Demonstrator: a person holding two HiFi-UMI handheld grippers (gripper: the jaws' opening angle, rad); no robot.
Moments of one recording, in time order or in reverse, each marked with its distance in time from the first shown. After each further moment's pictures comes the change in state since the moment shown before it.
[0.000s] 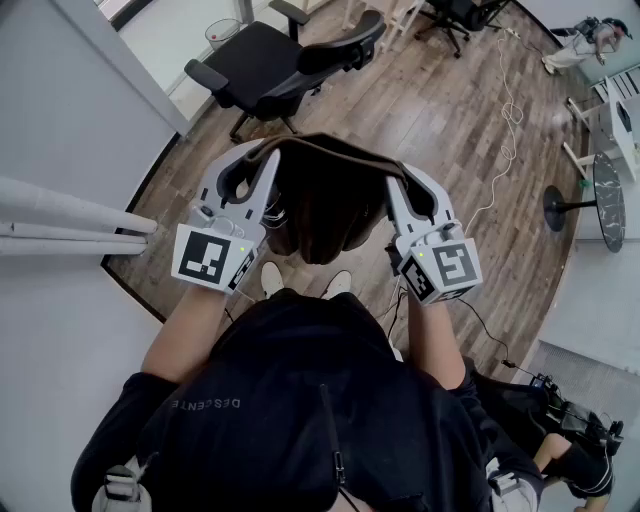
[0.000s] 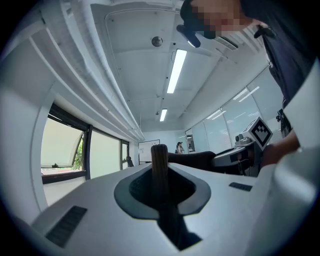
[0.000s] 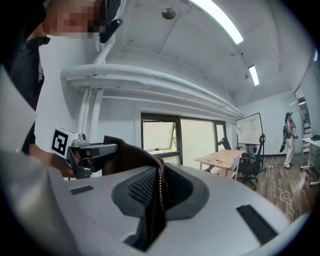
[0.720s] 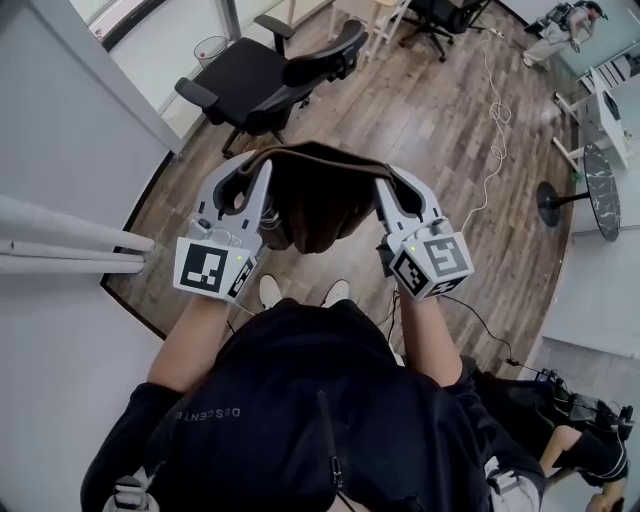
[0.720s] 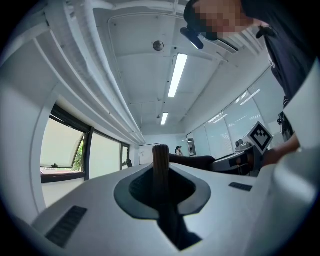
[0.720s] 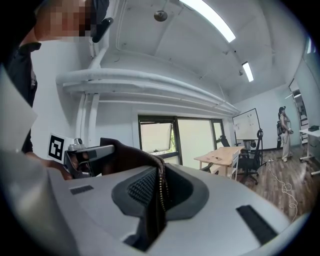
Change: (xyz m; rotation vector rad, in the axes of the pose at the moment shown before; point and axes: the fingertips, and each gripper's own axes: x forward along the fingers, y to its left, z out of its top) left arm -0.002 -0.010 0.005 -0.021 -0.042 0.017; right arm -0.005 -0.007 -0.004 0.067 -0.004 -0.018
